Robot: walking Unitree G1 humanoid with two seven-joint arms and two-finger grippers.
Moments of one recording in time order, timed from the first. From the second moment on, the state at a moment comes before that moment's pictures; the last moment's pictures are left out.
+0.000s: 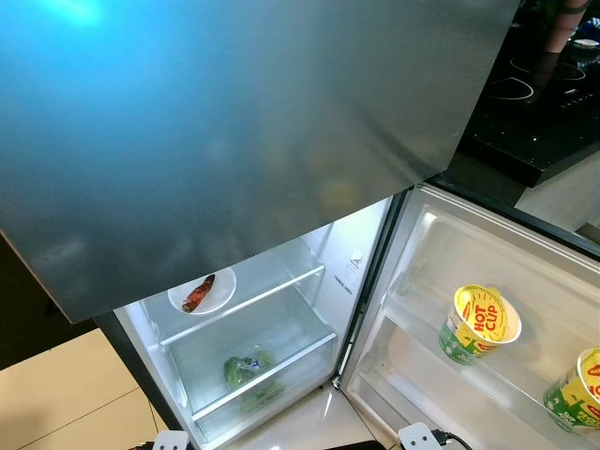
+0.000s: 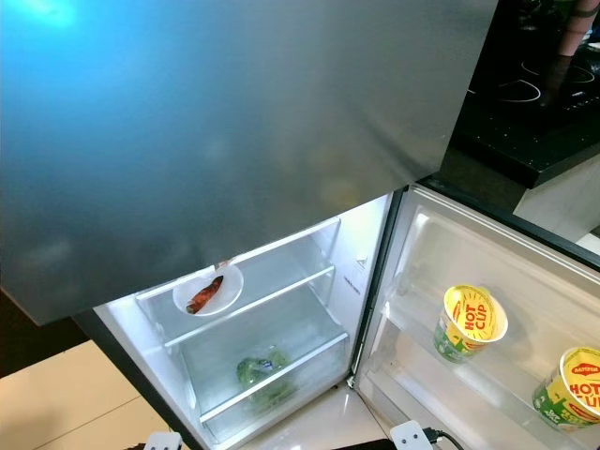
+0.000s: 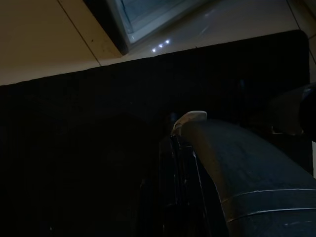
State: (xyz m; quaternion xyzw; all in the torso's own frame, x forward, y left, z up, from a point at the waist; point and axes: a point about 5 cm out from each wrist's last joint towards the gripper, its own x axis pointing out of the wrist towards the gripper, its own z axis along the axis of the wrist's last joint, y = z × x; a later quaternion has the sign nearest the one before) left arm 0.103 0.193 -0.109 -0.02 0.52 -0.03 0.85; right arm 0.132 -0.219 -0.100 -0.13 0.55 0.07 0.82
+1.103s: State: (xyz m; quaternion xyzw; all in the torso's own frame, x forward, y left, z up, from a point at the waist) left arm 0.116 0.191 -0.106 0.00 0.51 -0.06 0.86; right arm 0.124 -0.244 -0.097 -0.11 0.55 -0.01 0.83
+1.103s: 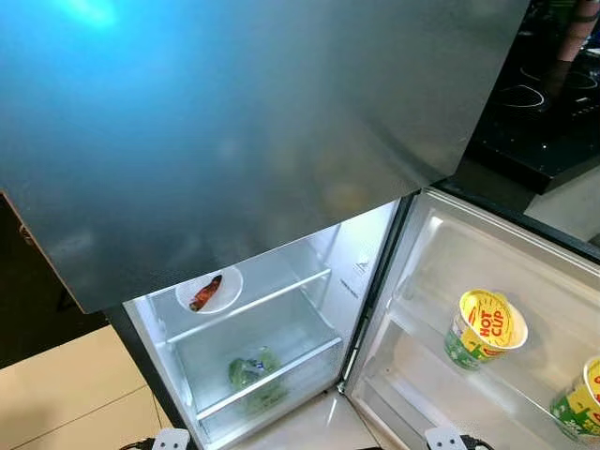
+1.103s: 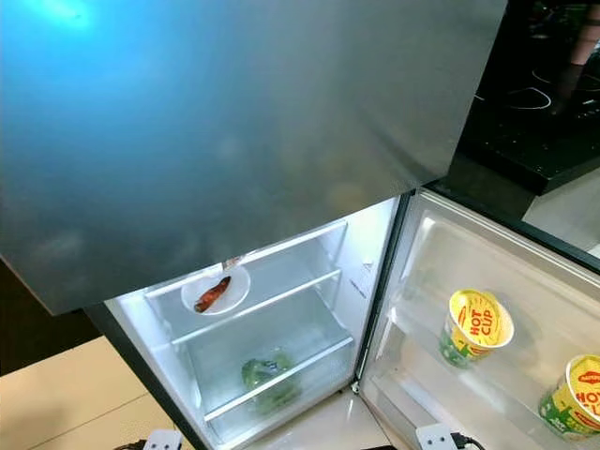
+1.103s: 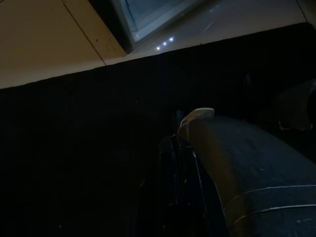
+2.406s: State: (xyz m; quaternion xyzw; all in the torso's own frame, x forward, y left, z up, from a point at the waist) left arm 0.115 0.188 -0.107 -0.01 0.52 -0.05 0.85; right arm 0.120 -0.265 -0.092 -0.10 0.56 -0.05 0.82
